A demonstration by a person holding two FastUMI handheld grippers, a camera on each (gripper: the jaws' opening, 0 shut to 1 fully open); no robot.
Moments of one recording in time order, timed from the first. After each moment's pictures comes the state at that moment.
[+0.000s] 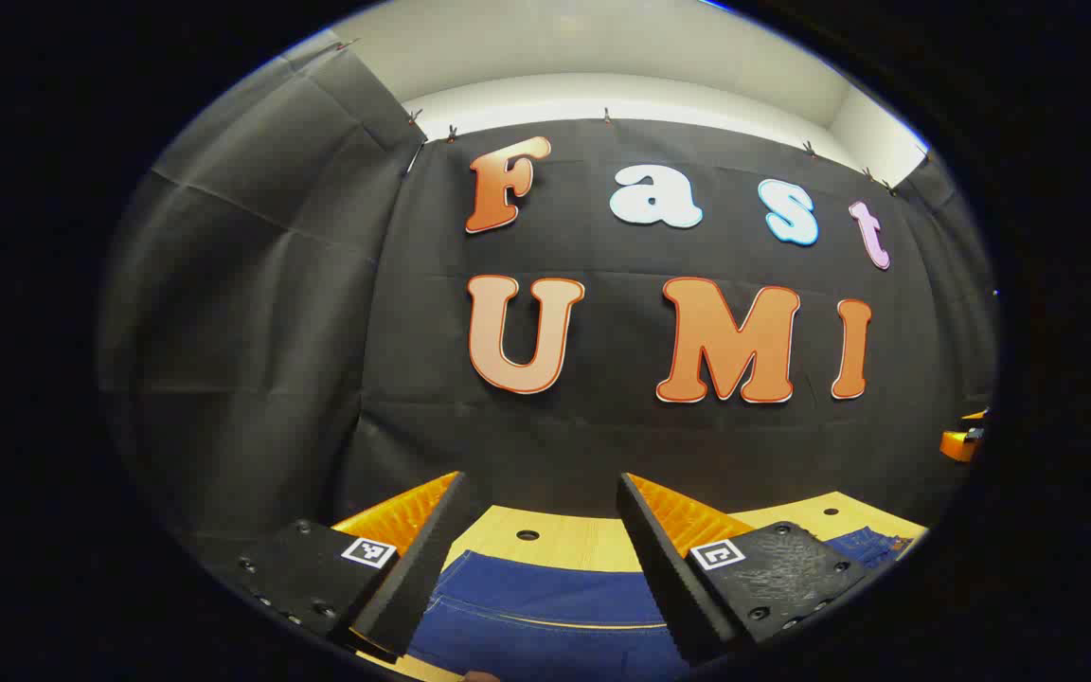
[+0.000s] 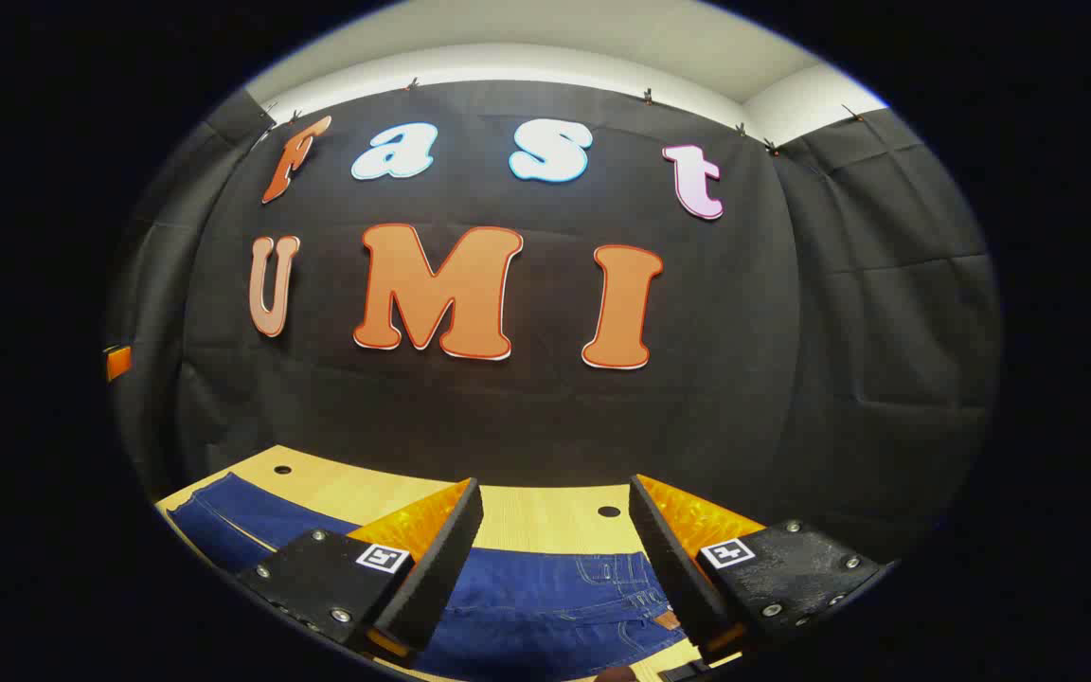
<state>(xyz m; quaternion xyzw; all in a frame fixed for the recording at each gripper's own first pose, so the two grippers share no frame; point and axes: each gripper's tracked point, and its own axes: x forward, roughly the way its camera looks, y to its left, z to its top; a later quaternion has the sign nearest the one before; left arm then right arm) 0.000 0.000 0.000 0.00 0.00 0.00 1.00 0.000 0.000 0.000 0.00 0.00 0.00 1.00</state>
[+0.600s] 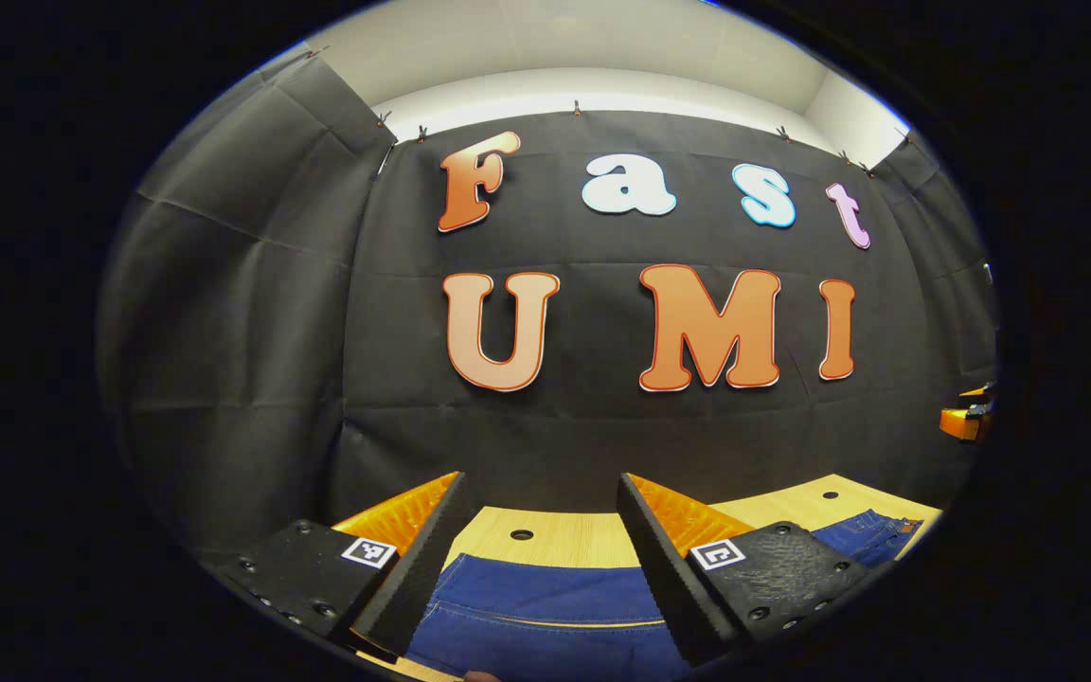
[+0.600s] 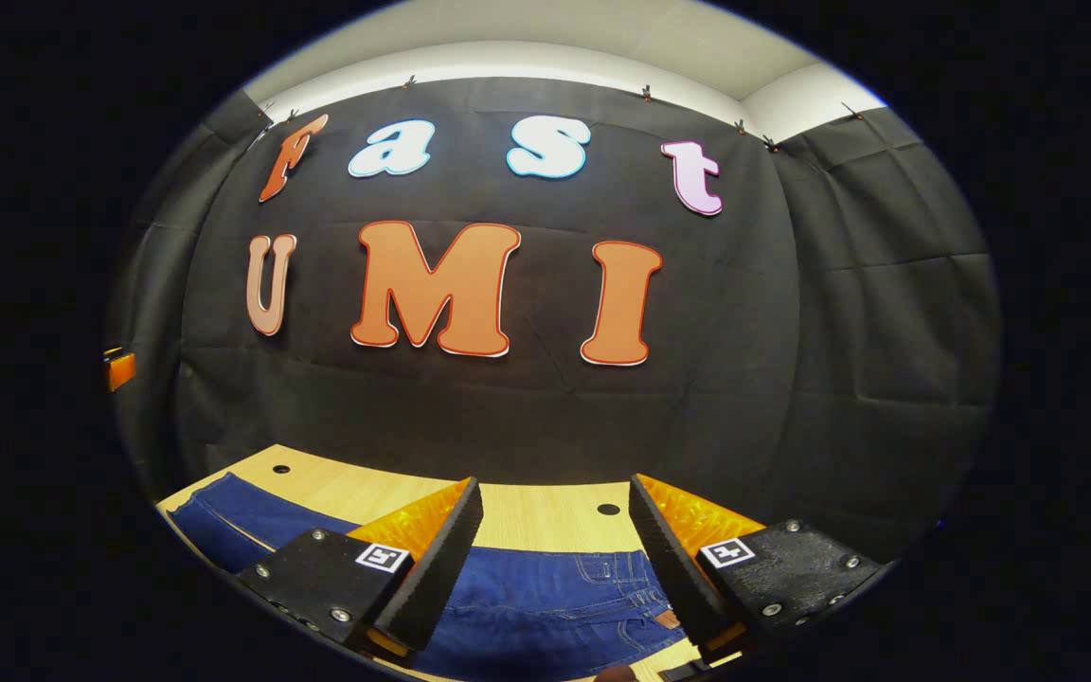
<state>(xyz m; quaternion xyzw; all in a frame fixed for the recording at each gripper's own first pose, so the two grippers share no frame) 0.012 -0.012 -0.003 0.02 0.01 -0.02 1.00 0.001 -0.003 0.002 0.00 0.00 0.00 1.00</state>
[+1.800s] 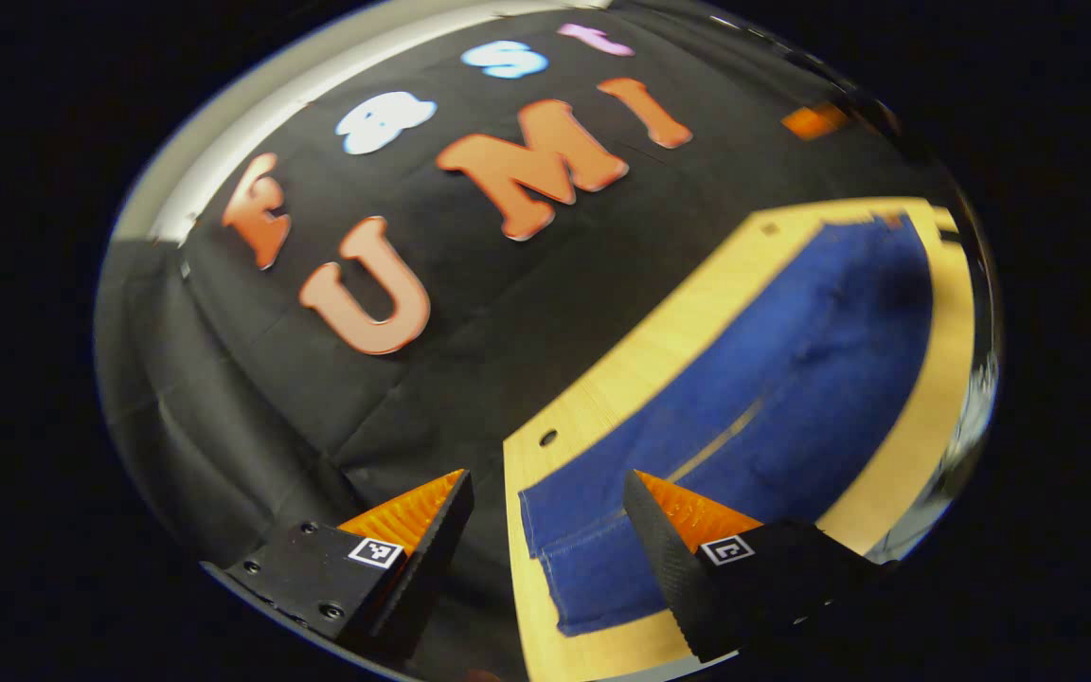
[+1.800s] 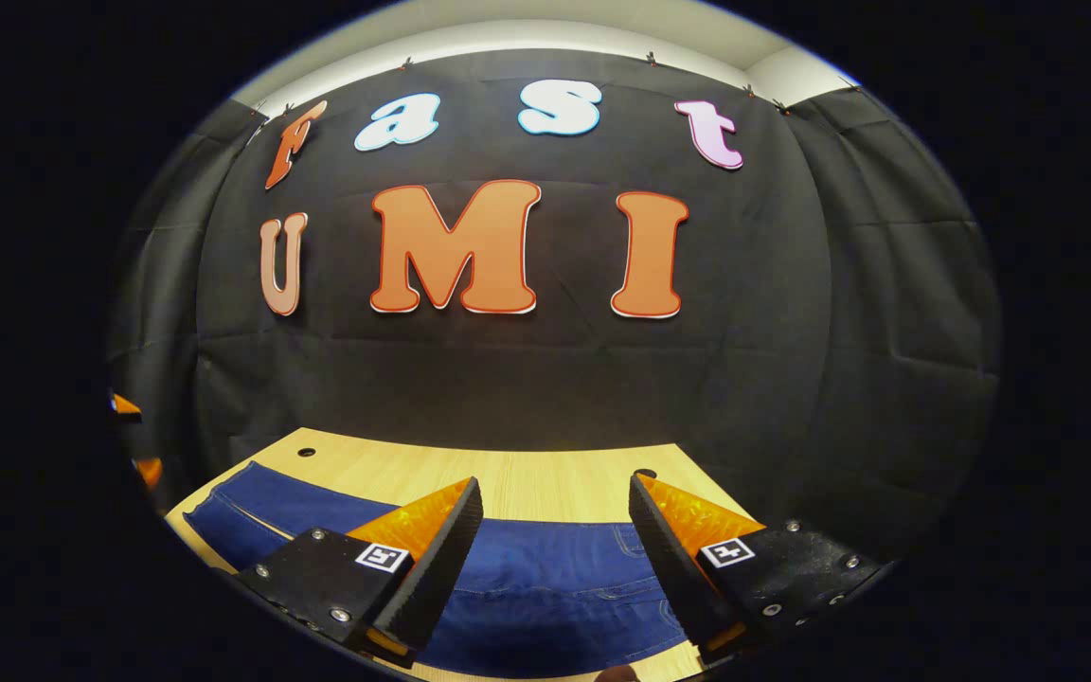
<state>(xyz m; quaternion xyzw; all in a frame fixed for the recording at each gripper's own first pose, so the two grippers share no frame) -0.017 -0.007 -0.179 0.43 0.16 -0.17 0.87 0.016 0.029 -0.048 0.03 0.06 0.04 1.00</state>
